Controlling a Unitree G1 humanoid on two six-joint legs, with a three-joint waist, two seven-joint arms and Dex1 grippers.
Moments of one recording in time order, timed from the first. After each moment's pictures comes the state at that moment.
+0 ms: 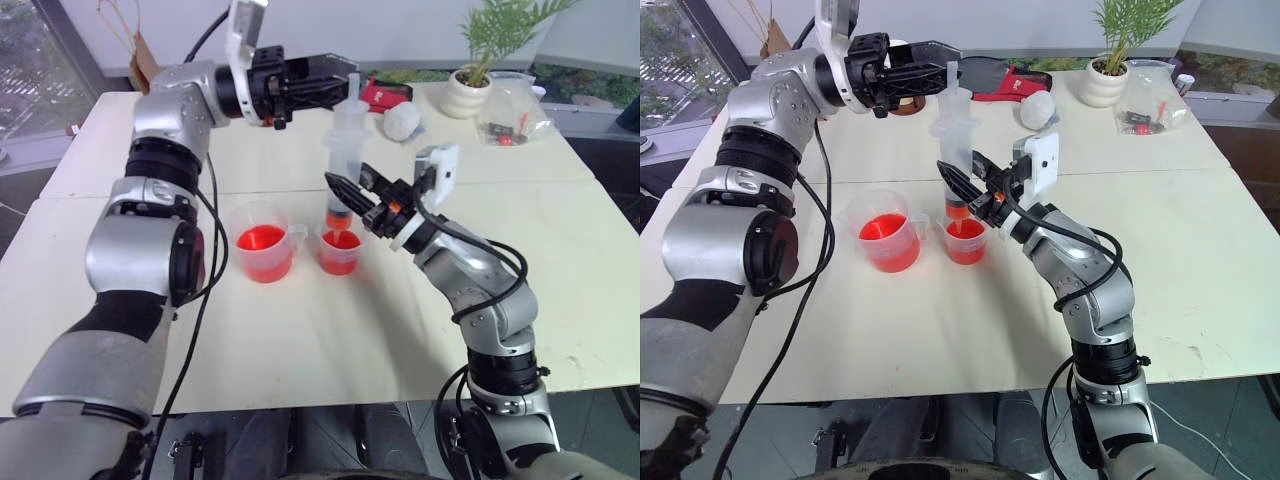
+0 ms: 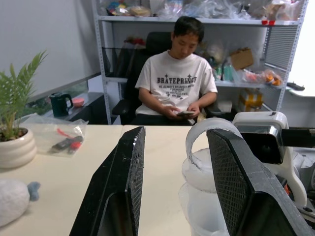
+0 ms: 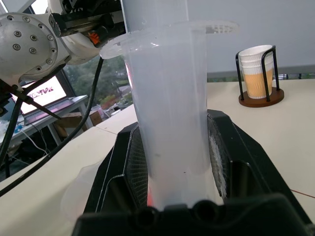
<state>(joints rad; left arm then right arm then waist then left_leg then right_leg) -1.48 0.35 0.09 1.08 -0.34 0.23 -1.51 -0.49 -0.22 0.02 -0.38 0.49 0.59 0.41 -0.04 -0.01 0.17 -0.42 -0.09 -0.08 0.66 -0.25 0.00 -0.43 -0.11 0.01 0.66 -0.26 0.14</state>
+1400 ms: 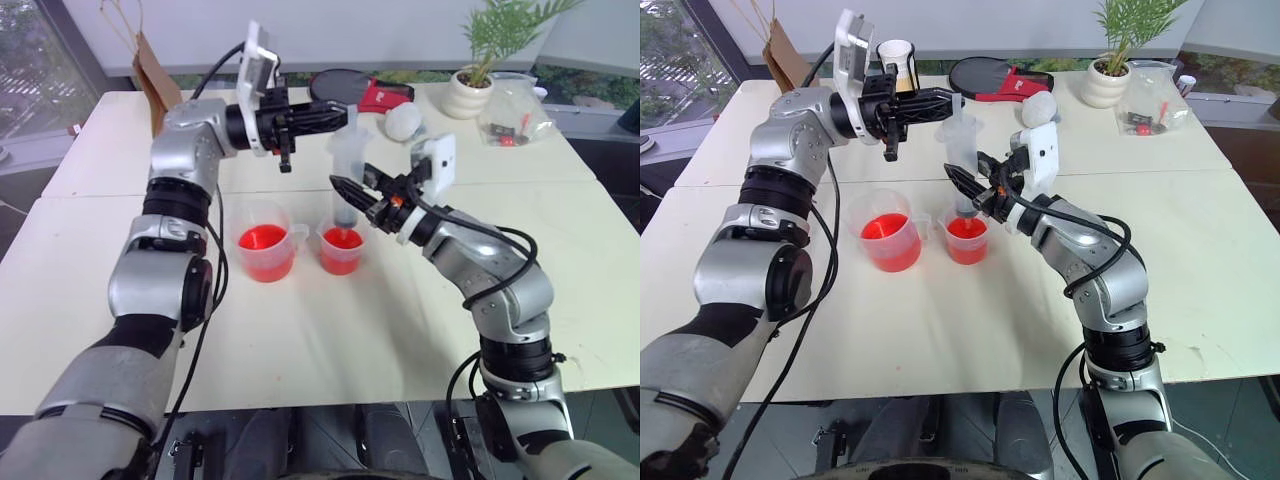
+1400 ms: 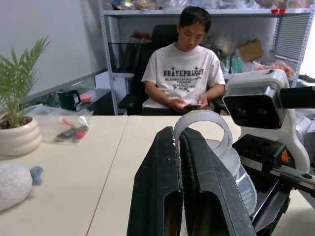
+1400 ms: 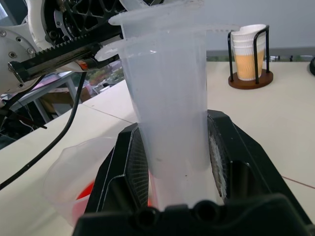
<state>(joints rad) -1.31 0.30 0.09 0.90 -0.32 0.21 -1.46 -0.56 -0.30 0.01 -0.37 0.50 0.72 0.38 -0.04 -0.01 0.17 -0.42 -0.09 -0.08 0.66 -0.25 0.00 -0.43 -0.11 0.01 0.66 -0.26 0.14</state>
